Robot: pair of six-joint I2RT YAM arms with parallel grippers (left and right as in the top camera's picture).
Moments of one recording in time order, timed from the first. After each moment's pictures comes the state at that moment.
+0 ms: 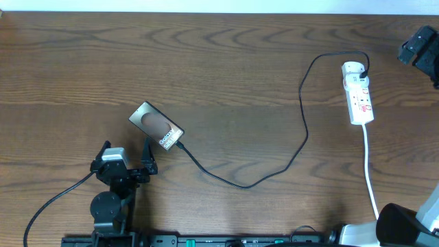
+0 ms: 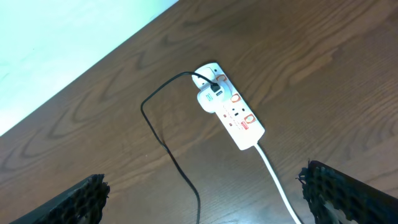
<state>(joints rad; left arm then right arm) 0.02 0.01 0.03 -0.14 -0.01 -0.12 -0.34 1.62 2.13 -1.41 -0.11 0.29</state>
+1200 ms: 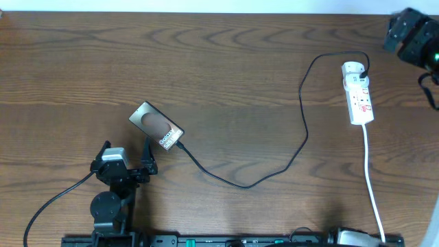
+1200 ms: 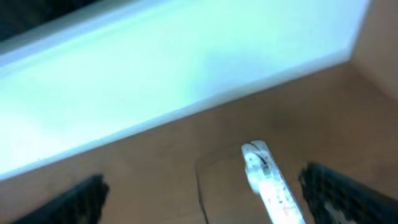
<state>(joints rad) 0.02 0.01 0.03 -0.14 -0.01 -0.12 -0.13 1.39 1.96 -1.00 -0.05 0.24</state>
